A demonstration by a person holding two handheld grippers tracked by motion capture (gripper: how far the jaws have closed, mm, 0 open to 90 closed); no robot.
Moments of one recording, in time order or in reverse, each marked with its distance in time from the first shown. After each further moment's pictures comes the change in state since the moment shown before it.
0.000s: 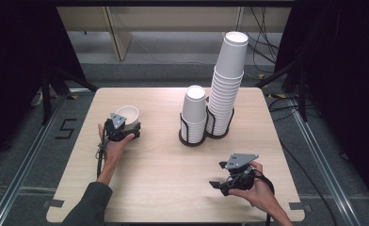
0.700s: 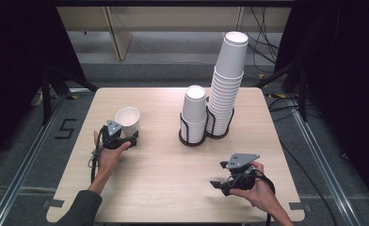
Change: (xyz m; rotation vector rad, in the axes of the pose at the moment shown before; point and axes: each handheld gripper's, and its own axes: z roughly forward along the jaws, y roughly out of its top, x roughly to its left) left arm -0.001 -0.008 -0.036 0.047 -0.051 -0.022; right arm 0.000 -0.001 -0.003 -0.001 -0.002 0.025
